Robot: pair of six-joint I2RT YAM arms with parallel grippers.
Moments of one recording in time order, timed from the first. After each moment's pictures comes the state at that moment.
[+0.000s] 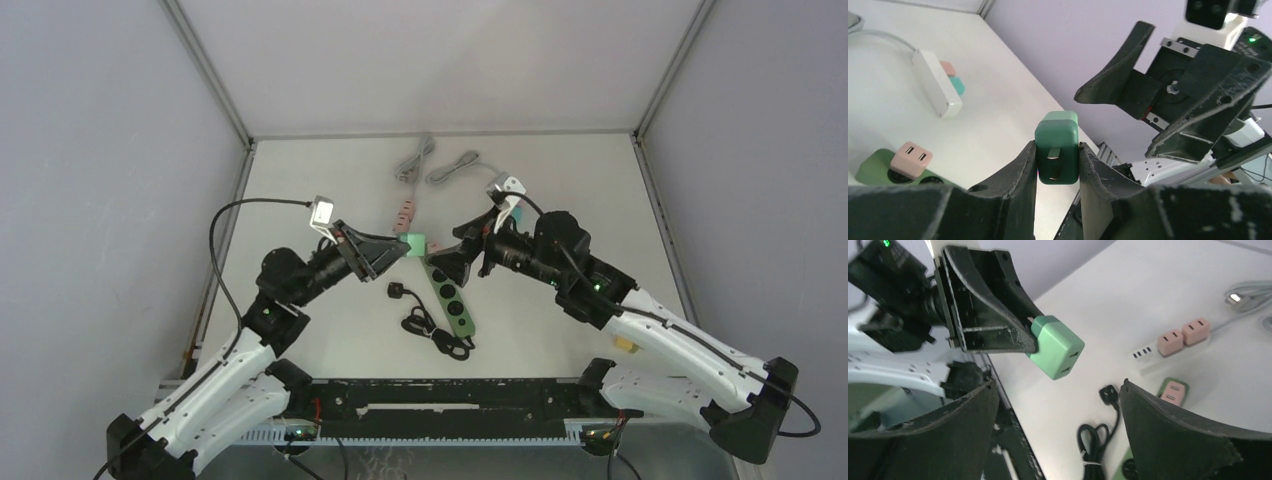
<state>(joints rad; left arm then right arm) -0.57 0.73 0.54 0.32 0.39 -0.76 0.86 0.96 0.94 -0.12 -0.20 0.30</state>
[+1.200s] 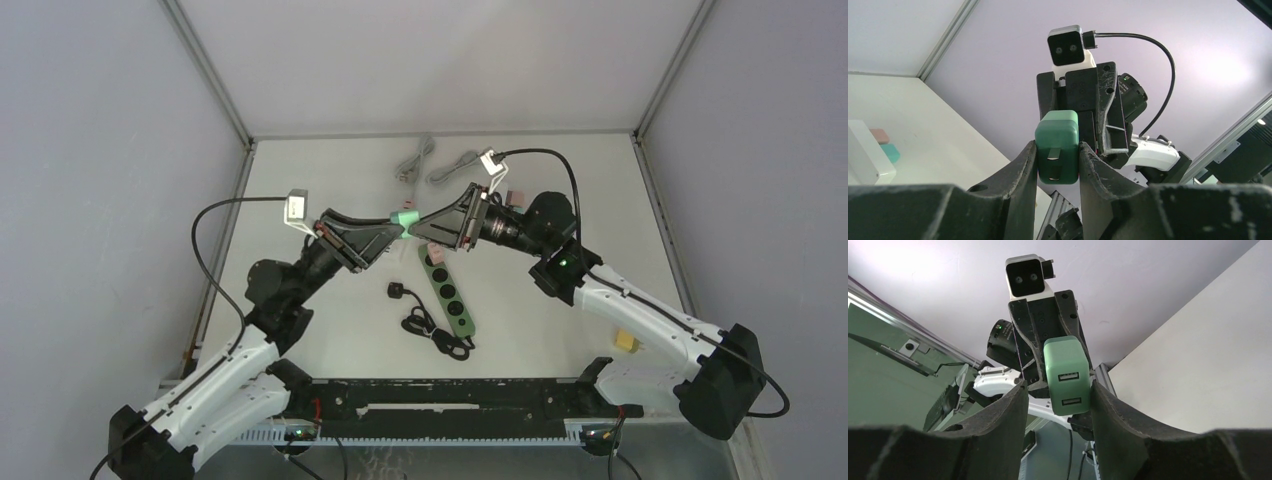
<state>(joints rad) -0.58 0.75 0.52 0.71 0.35 -0.97 0.75 1.17 0.94 0.42 -0.54 0.98</state>
